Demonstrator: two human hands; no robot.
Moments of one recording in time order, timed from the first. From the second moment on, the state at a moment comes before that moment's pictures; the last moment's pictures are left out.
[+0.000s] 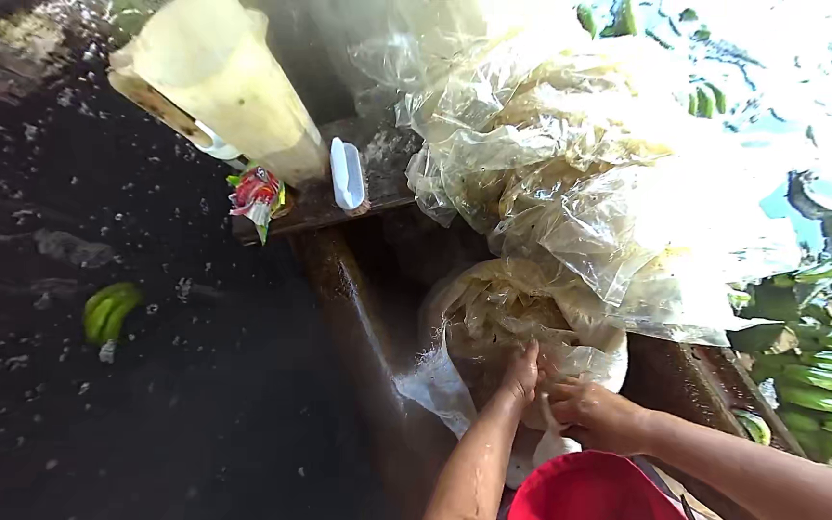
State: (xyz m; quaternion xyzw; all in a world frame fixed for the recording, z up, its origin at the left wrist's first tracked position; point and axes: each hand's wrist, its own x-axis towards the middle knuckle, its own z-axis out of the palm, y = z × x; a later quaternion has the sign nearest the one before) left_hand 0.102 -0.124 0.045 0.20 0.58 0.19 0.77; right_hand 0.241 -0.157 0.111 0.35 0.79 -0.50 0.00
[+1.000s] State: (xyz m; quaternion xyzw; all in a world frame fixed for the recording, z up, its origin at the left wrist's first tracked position) left_hand -0.044 -0.148 0.081 0.05 0.71 0.43 0.56; right_hand 0.236 -0.127 0.054 0.53 0.66 -0.53 0.06
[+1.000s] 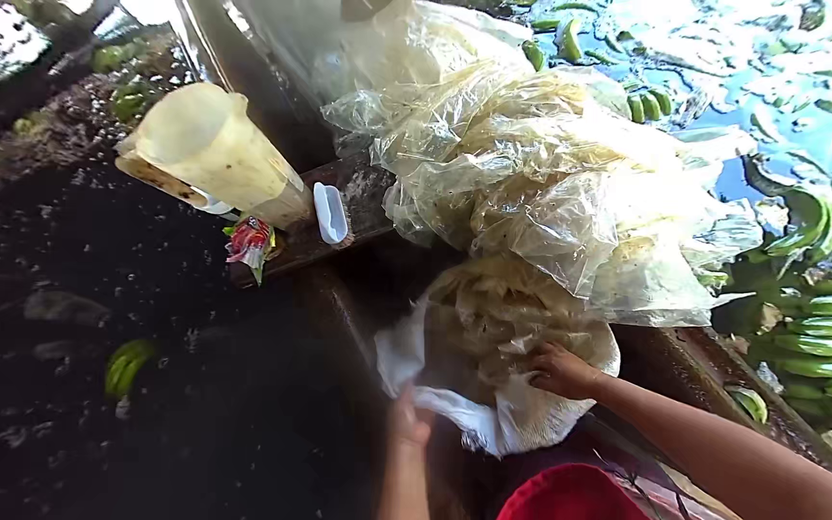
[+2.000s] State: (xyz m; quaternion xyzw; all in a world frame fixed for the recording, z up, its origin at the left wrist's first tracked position) left_hand -0.037 -0.172 0.141 0.57 0.76 0.32 0.07; right_hand 0.406 -0.165 0.135 0.69 0.60 -0.34 -0.21
